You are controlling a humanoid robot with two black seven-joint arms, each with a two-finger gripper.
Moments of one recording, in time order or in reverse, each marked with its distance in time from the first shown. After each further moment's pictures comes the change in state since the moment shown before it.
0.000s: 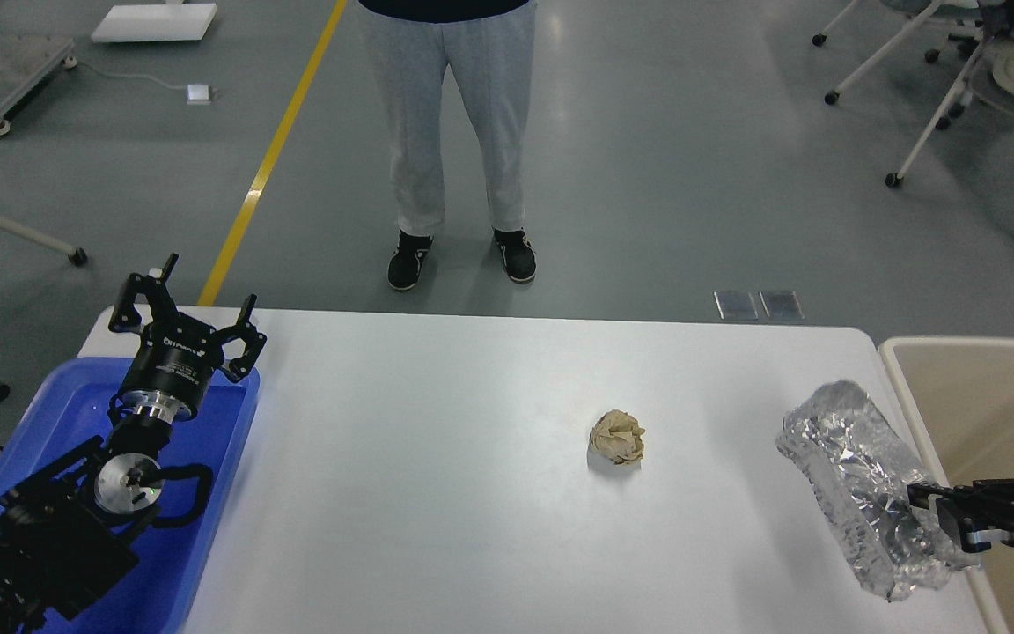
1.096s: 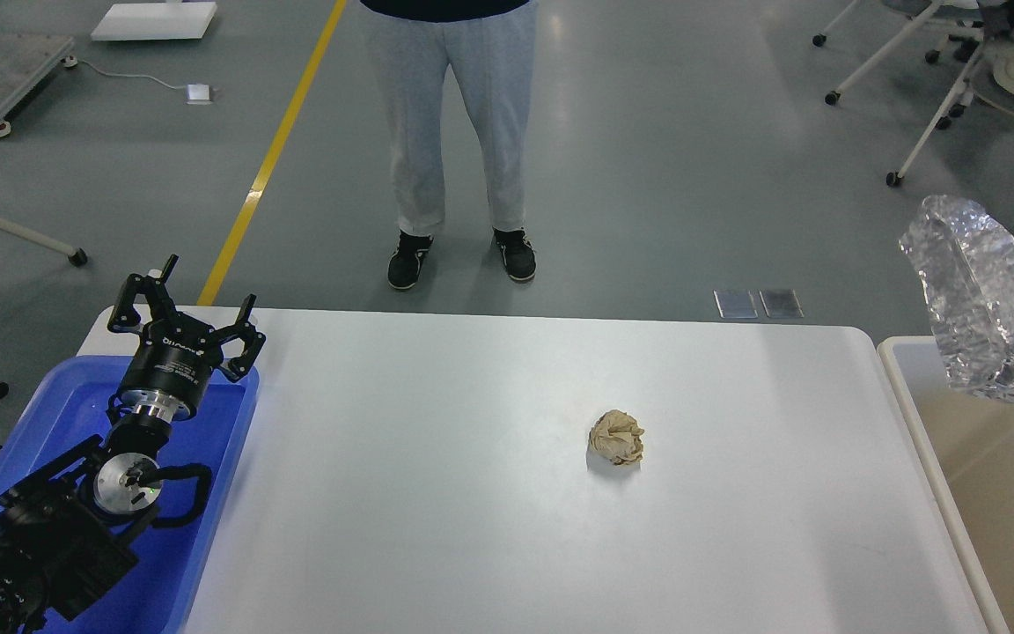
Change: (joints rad) left arm 0.000 0.000 0.000 0.000 0.000 0.000 0.000; right arm 0.350 -0.084 -0.055 -0.201 0.392 0.390 0.039
